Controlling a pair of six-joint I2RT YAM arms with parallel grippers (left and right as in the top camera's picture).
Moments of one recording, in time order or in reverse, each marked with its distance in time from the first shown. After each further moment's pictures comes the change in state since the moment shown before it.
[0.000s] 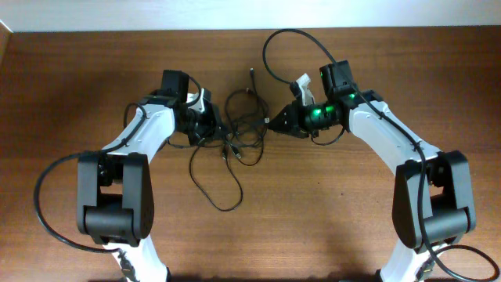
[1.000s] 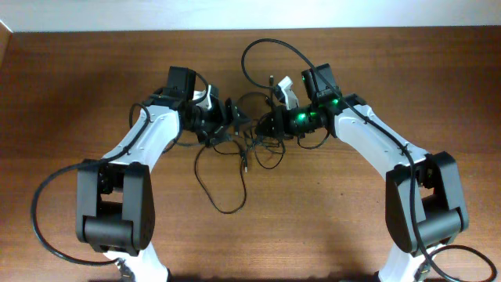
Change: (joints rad) left arm -0.045 -0.055 0.000 0.018 0.092 -0.142; right arm 0.092 0.000 0.000 0.084 0.001 -0.027
